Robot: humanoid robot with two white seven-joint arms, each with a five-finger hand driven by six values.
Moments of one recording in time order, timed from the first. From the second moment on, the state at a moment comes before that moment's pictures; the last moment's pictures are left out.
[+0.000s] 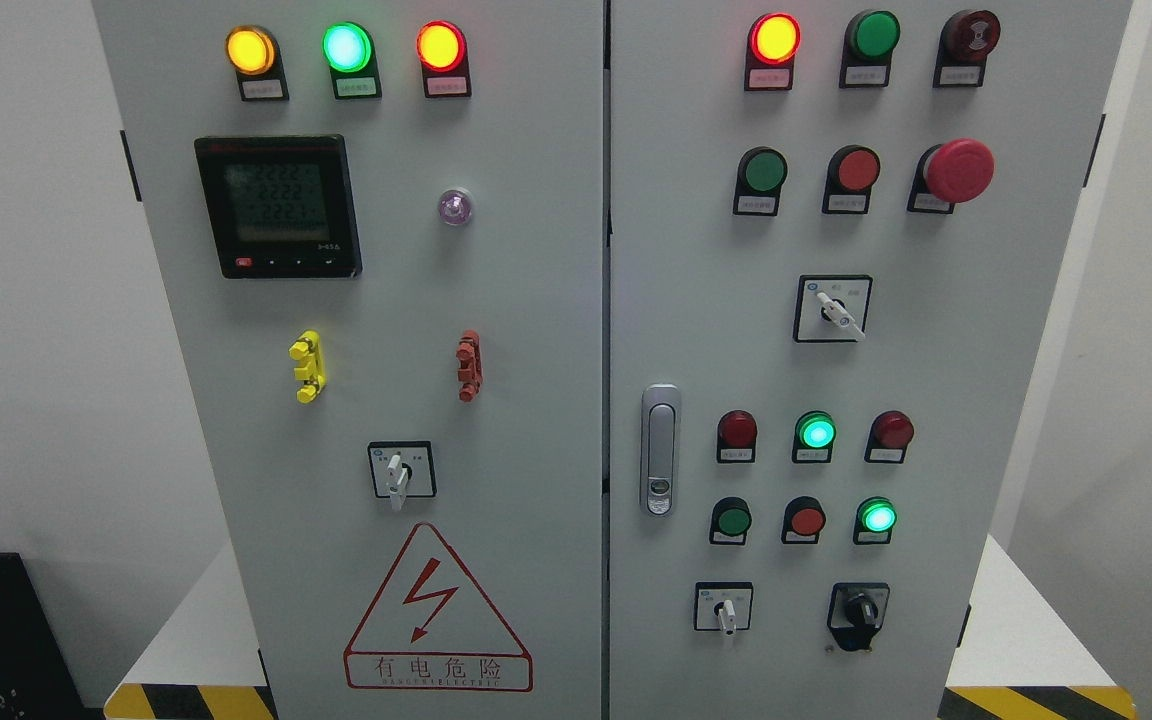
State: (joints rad) left arm 0.05 -0.02 0.05 -0.16 0.08 0.07 -0.09; right arm 0.05 0.13 -0.23 -0.12 0.16 0.07 -0.13
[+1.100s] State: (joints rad) left arm 0.23 -0.01 0.06 -0.48 0.06 0.03 -0.04; right arm 0.05 0.13 -0.23 -0.12 0.16 0.07 -0.13
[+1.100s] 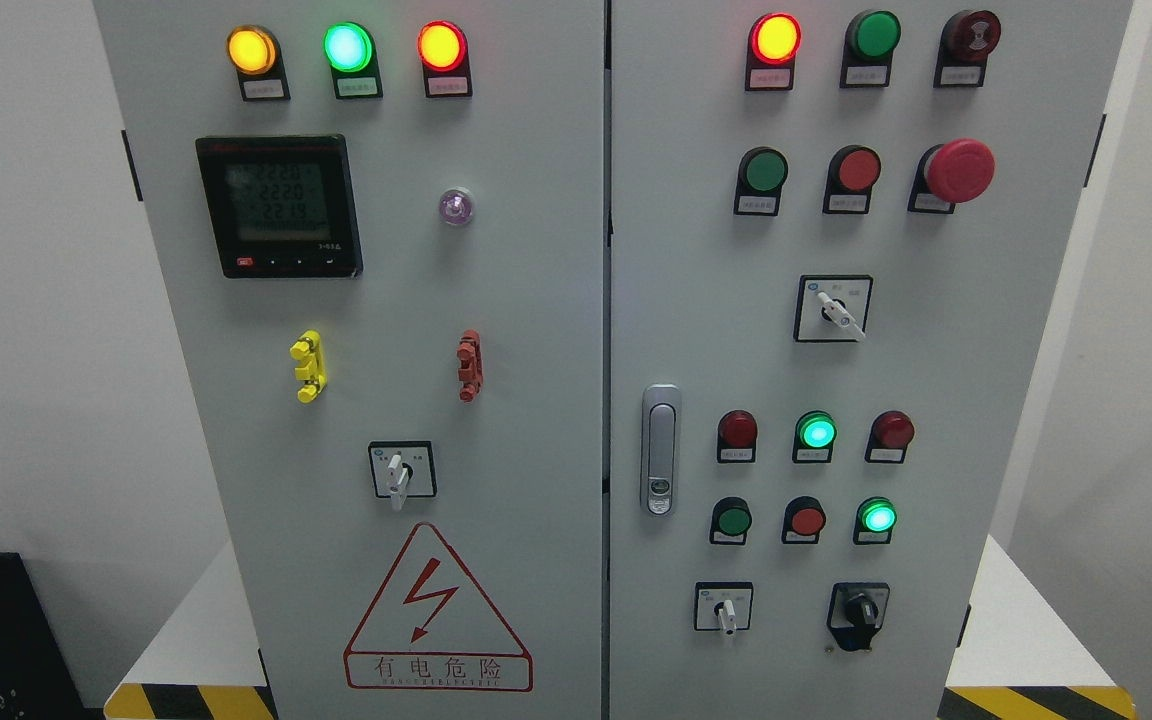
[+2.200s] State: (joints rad) left arm 0.43 0.06 0.08 -1.62 0.10 -0.11 -0.15; right arm 0.05 0.13 -0.23 -0.12 0.16 0.07 -0.13
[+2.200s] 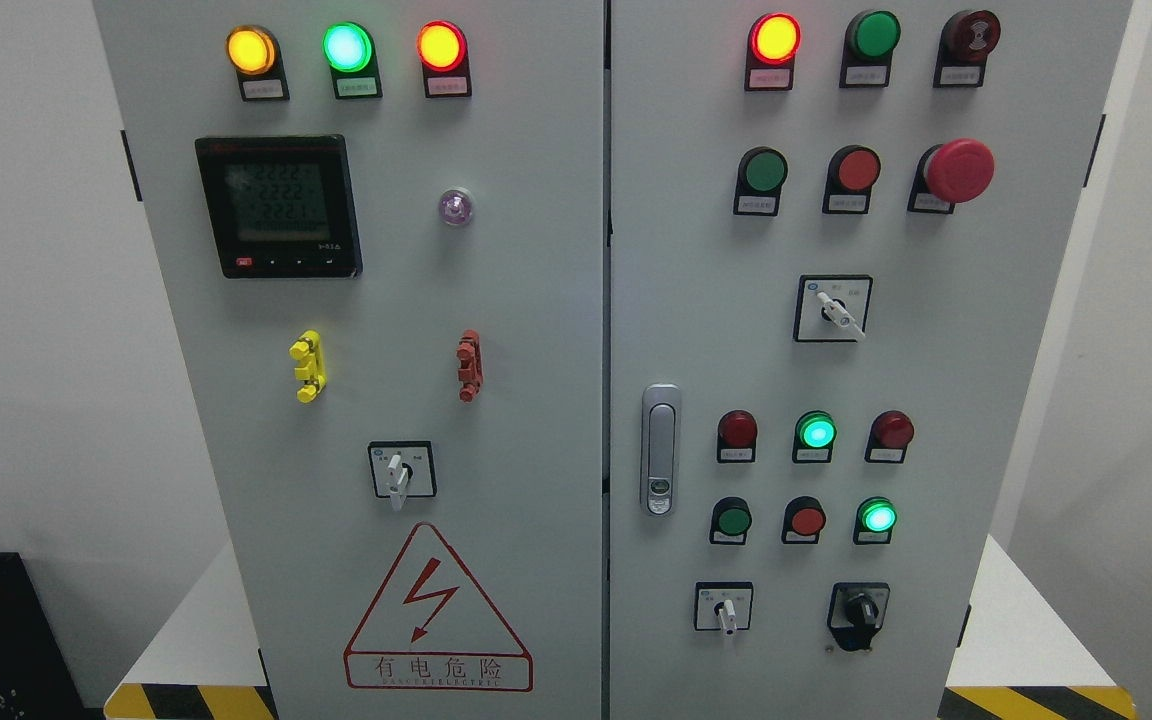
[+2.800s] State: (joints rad) left arm 0.29 0.07 0.06 -1.90 0.12 -0.03 -0.05; right arm 0.05 0.13 -0.23 -0.12 0.16 0.07 -0.13
